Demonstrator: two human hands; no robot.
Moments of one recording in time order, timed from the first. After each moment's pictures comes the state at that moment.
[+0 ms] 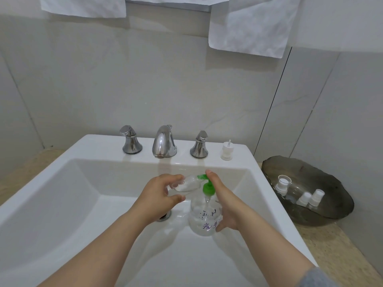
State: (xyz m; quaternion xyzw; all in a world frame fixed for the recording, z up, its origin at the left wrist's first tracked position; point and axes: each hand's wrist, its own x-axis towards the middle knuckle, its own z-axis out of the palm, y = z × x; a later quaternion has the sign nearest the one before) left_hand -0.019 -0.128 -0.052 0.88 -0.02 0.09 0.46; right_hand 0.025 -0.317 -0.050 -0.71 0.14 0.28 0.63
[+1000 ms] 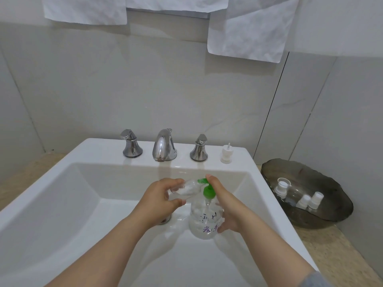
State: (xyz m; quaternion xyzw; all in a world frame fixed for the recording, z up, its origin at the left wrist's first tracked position) left_hand -0.018 -0.129 -0.056 0.88 -0.01 0.09 0.46; right_hand 0.024 -0.319 -0.048 -0.73 0.14 0.26 0.61
